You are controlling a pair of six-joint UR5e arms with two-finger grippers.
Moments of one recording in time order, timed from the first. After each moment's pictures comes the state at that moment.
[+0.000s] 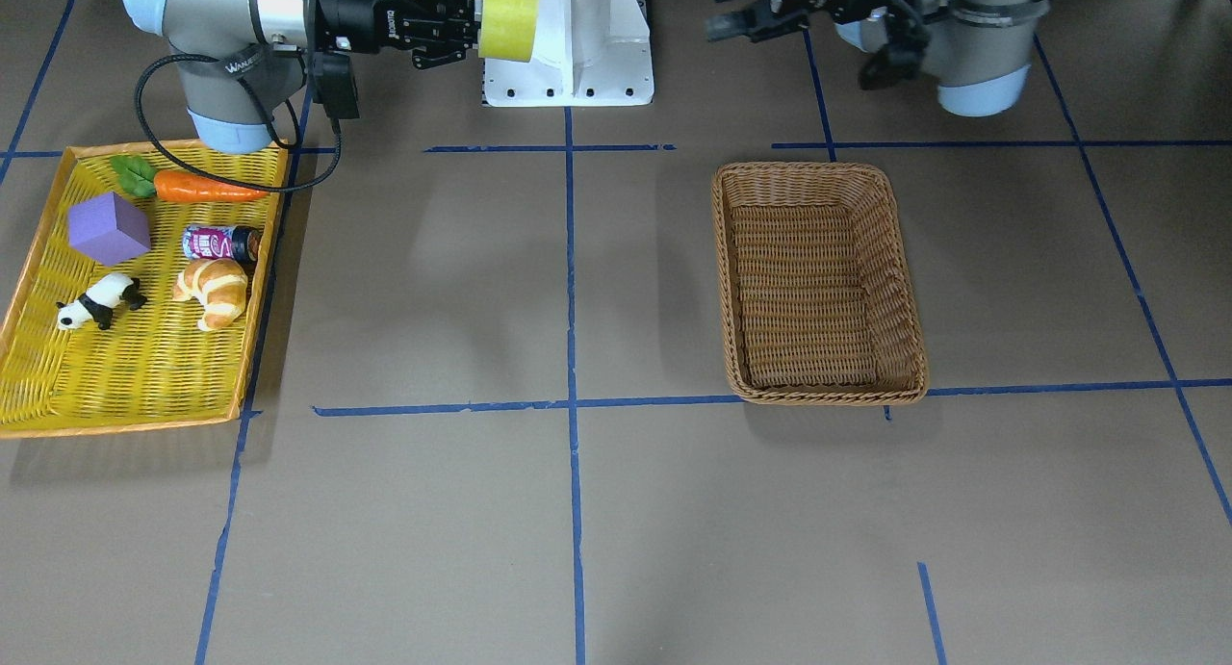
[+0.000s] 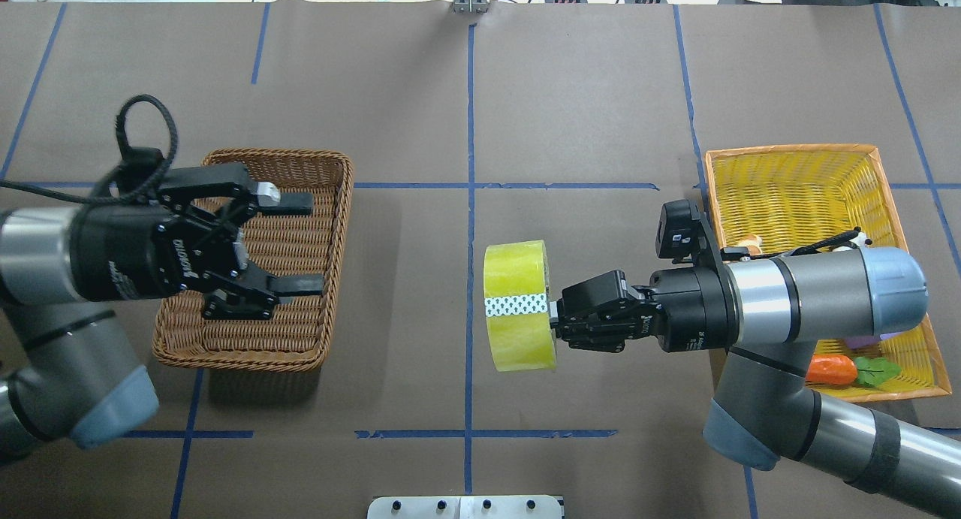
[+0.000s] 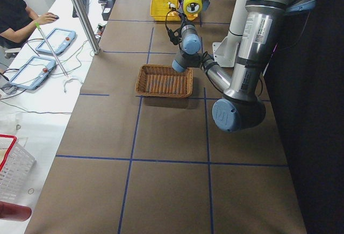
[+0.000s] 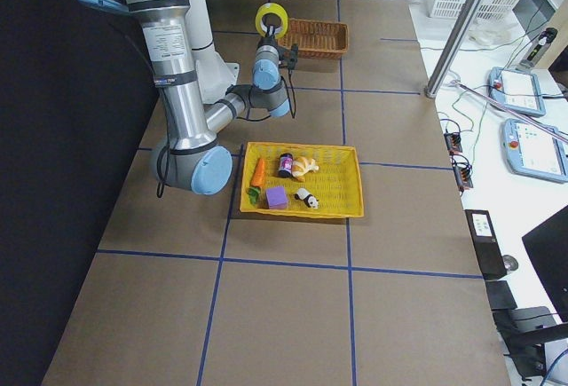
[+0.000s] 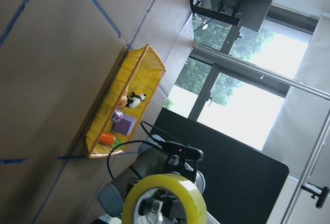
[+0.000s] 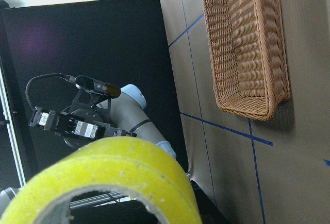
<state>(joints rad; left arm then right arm) -0.59 -1.83 -1.89 -3.27 -1.91 -2.42 0.49 -1.28 1.76 0.17 2.01 2.03</state>
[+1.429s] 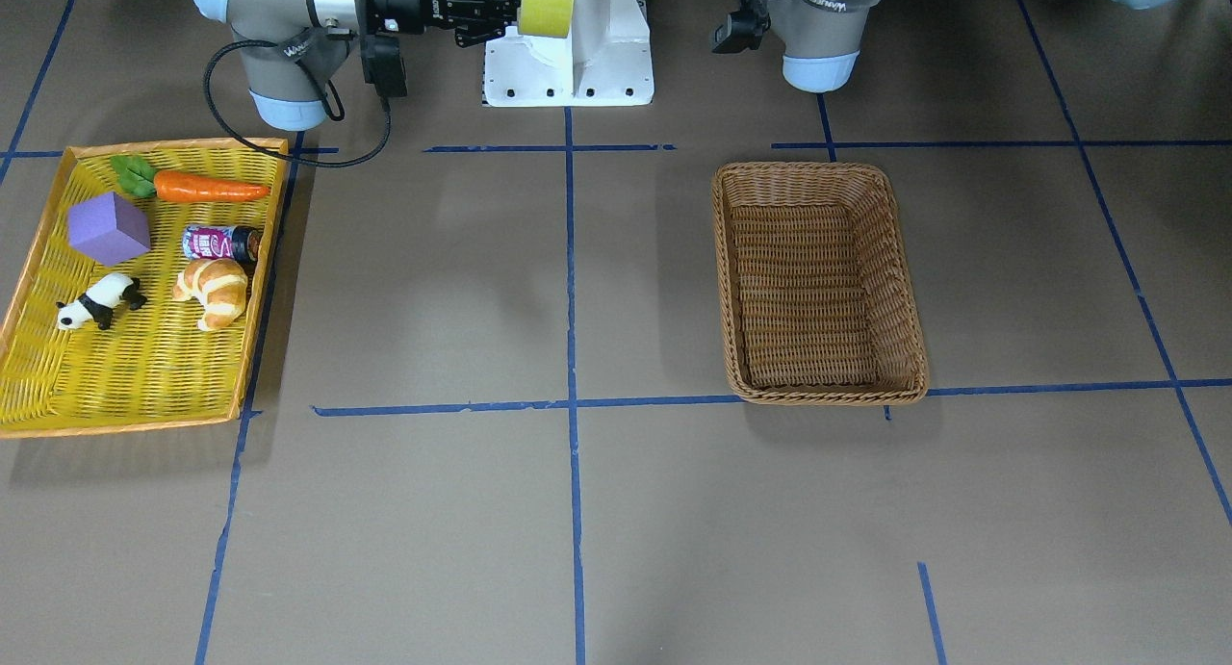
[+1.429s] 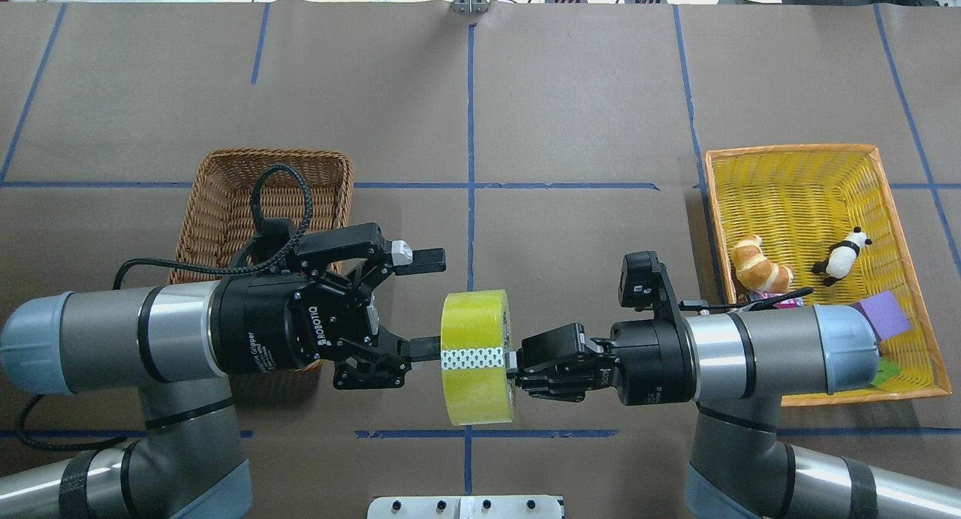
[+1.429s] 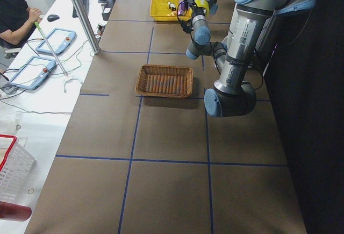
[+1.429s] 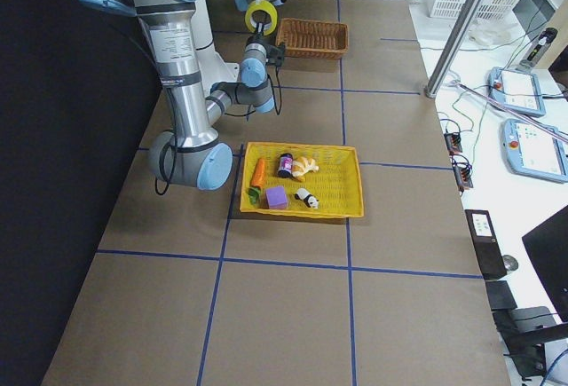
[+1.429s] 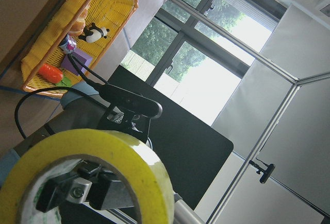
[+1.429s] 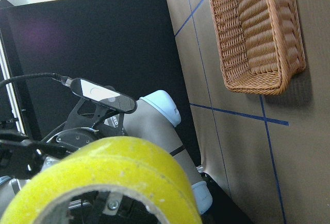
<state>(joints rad) -0.38 -1.98 -1.84 -3.26 -1.72 -2.42 0.35 -1.26 1.76 0.17 1.88 2.00</state>
